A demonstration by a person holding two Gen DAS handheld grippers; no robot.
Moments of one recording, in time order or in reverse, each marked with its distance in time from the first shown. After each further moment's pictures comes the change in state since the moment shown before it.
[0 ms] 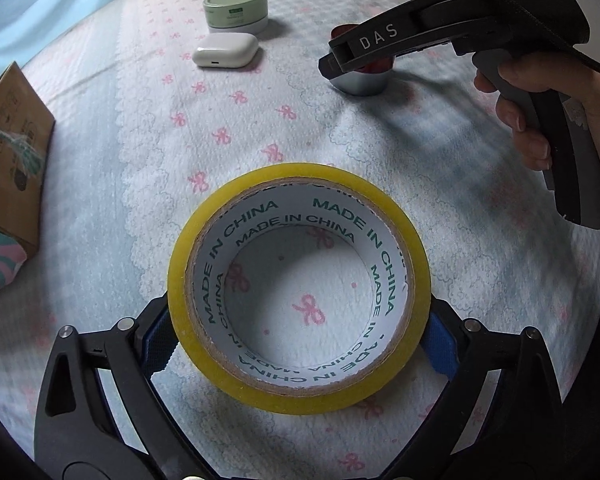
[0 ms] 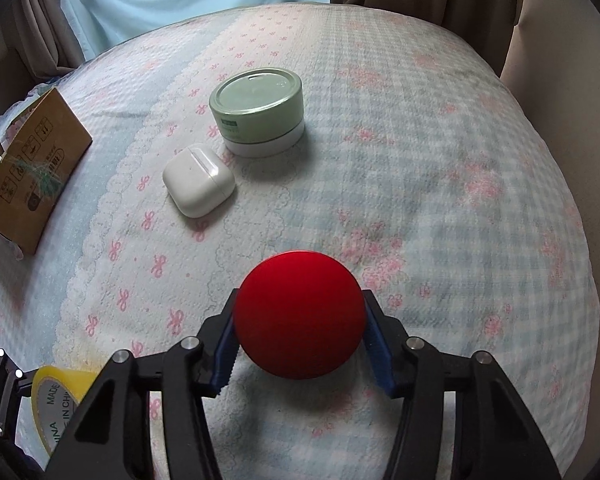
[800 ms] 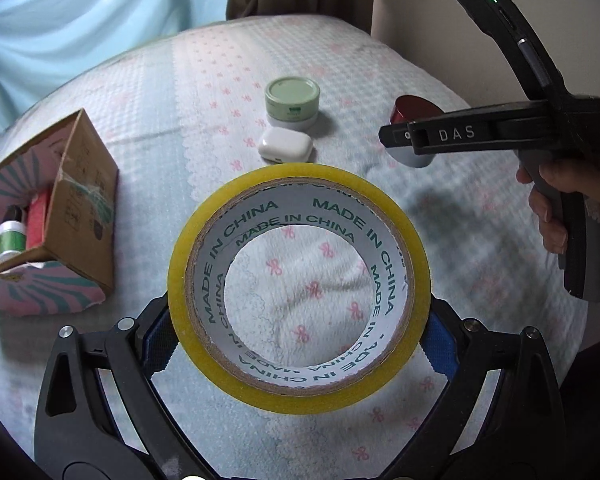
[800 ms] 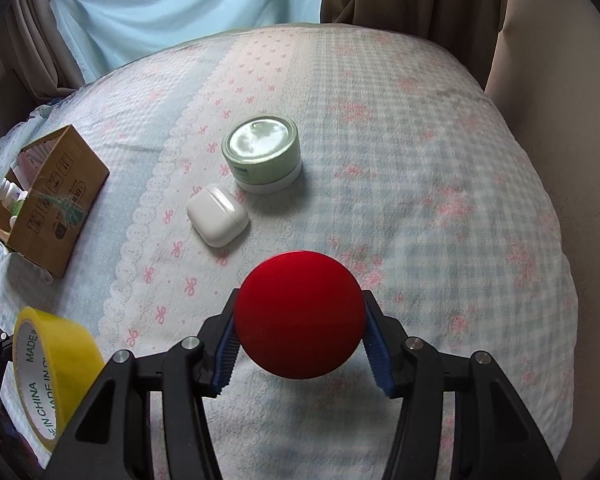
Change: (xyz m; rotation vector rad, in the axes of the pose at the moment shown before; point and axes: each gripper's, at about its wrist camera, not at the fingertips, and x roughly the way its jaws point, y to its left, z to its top) left arm -0.081 0.033 0.035 -0.098 -0.181 0.050; right arm -0.061 0.003 0.016 0.055 -0.044 0.008
